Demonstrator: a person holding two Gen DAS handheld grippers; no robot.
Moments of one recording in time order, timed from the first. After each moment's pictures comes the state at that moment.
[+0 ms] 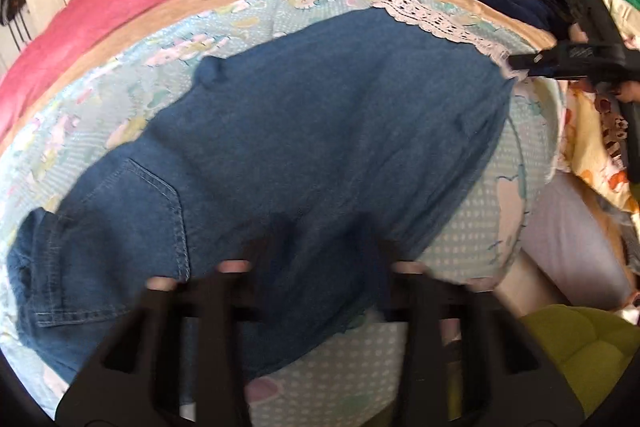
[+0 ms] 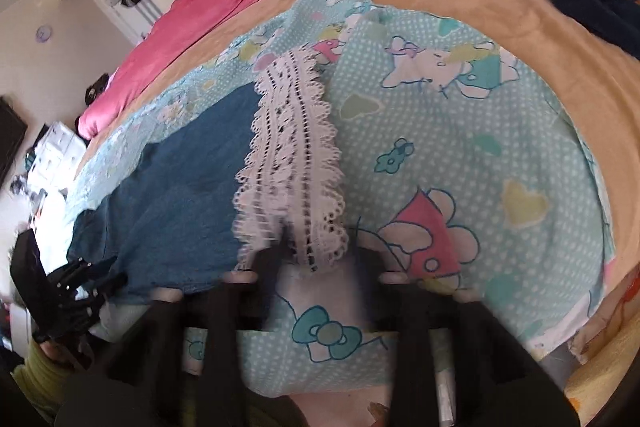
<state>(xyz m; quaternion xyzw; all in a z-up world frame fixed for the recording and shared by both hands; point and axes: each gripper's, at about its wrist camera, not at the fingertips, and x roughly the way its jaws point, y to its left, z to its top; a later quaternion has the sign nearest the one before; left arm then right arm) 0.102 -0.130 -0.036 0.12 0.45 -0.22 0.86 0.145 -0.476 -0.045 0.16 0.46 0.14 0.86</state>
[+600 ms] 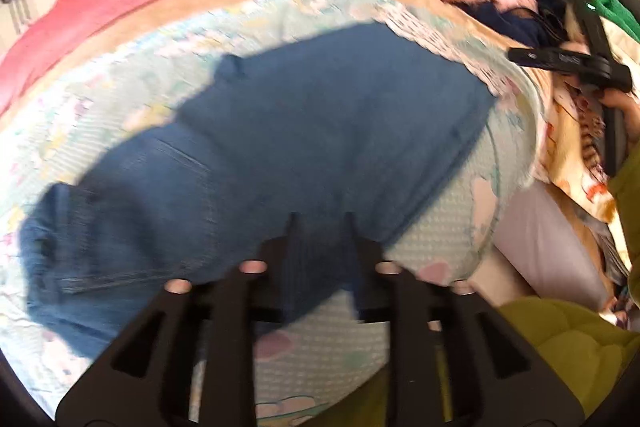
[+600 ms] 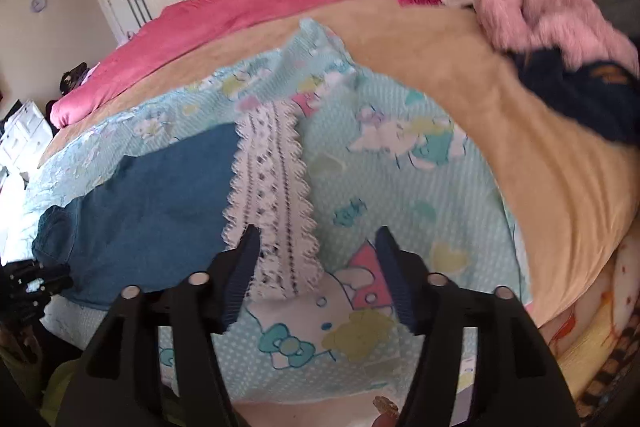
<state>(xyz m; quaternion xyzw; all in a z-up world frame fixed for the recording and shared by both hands) 0.088 -0.097 -0.010 0.09 0.45 -0.21 0.87 0.133 -0.475 -0.004 0.07 0.41 0.08 0.91</state>
